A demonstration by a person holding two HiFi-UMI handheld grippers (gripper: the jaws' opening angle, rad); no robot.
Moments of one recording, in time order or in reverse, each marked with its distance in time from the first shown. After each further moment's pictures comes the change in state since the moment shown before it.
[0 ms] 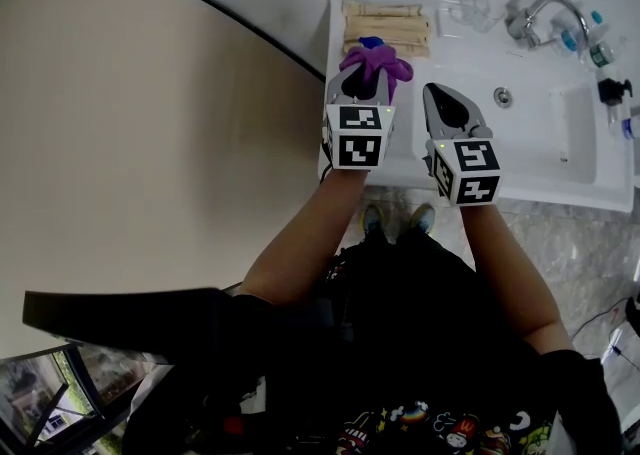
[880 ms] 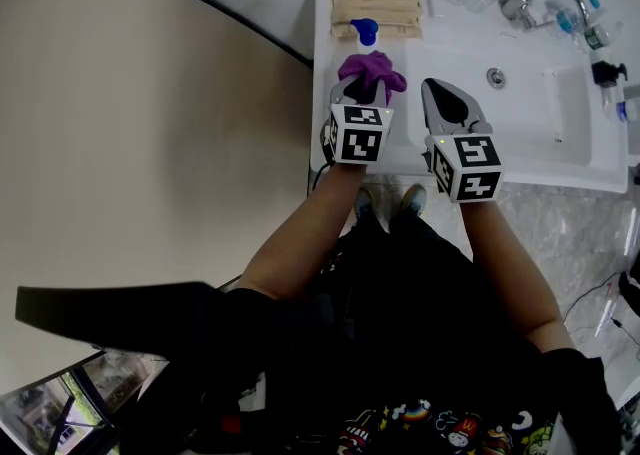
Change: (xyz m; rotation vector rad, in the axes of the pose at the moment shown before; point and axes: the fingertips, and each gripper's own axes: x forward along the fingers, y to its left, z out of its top) left arm 0.026 -0.015 -0.086 -0.020 0.176 -0.092; right arm 0.002 0.000 -0.026 0.008 0.080 -0.035
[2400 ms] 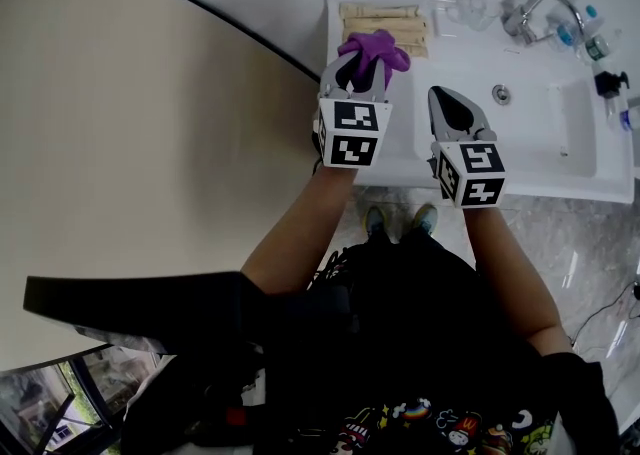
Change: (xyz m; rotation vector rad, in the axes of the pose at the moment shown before) left arm -0.057 0.014 0.112 0.173 -0.240 0.064; right arm -0.011 -0.004 0.022 0.024 -0.080 -0.003
